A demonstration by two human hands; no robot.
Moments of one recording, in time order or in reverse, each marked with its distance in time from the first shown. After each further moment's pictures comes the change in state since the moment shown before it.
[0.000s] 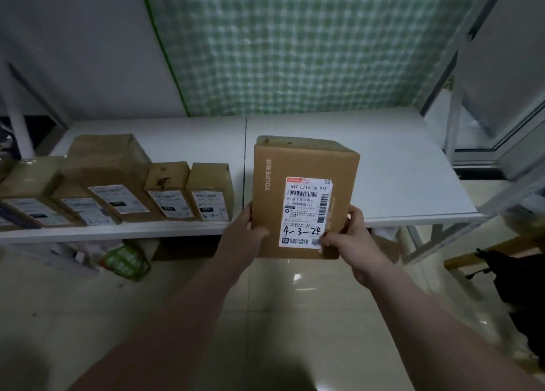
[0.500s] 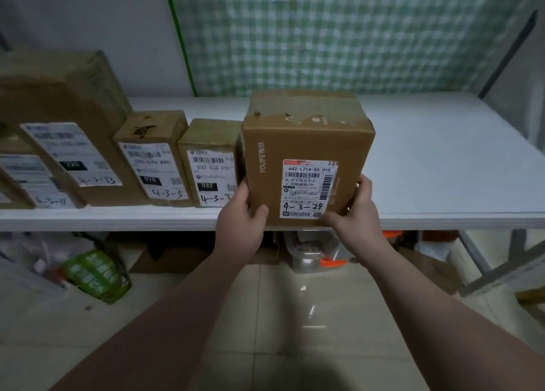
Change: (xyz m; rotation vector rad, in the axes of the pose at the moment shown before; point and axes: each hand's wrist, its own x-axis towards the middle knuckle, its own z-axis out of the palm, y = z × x) left_hand 0.162 -0.174 -0.005 0.133 0.327 0.438; right_hand 0.159 0.123 0.075 -0.379 0.178 -0.510
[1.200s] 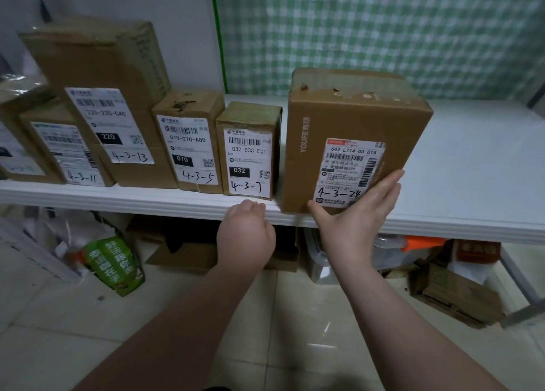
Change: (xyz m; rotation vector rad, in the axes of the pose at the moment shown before) left_hand -0.005 -0.082 -0.005 0.772 0.249 0.239; right_hand -0.017 0.001 0.091 -0.112 0.380 -0.040
